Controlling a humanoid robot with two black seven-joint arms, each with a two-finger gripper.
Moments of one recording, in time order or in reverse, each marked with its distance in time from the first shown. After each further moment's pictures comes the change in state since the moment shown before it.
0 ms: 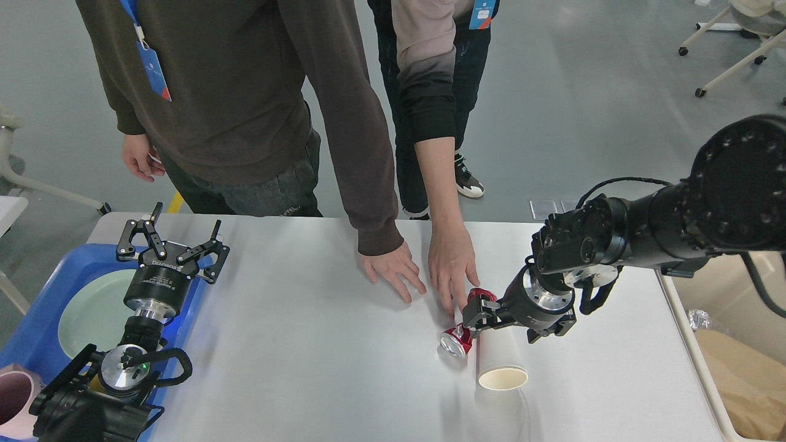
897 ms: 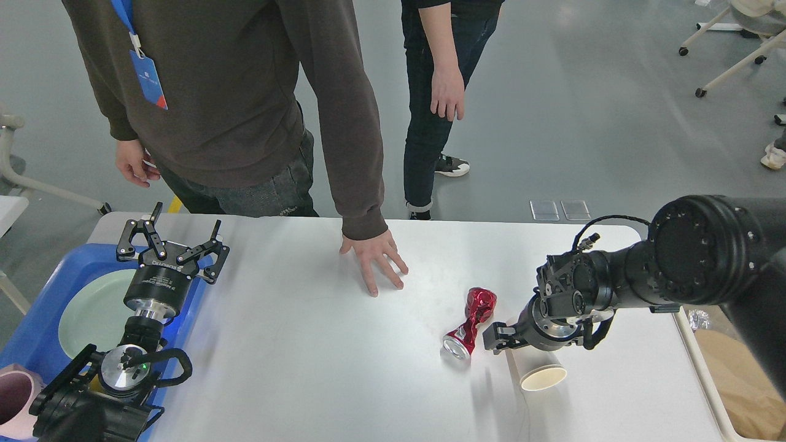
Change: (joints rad) left arm 0.000 0.000 0.001 0.000 0.000 0.000 0.000; right arm -0.241 0.038 -0.076 -0.183 -0.131 -0.121 -0.010
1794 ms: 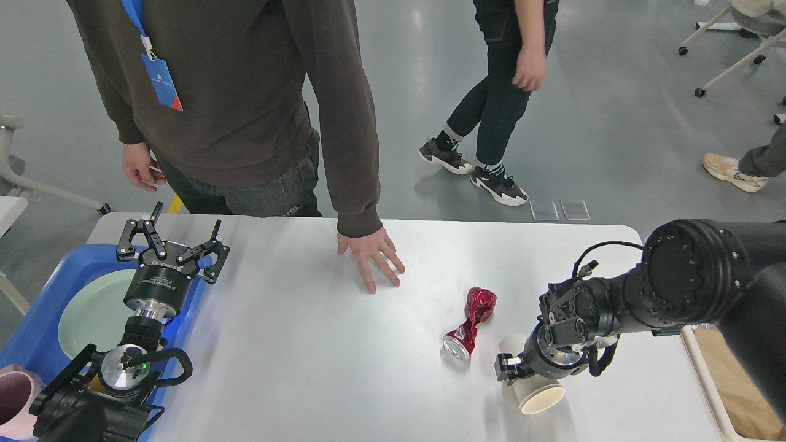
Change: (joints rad) left arm 0.000 0.000 0.000 0.000 0.000 0.000 0.000; right arm -0.071 0.002 0.003 0.019 -0.045 0.006 -0.001
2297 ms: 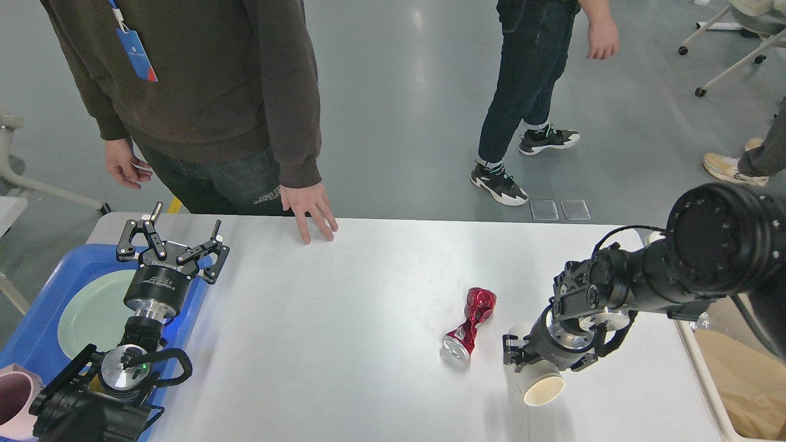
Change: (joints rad) left arm 0.000 0.000 0.000 0.000 0.000 0.000 0.000; right arm 0.189 -0.067 0.006 0.148 0.188 0.050 -0.013
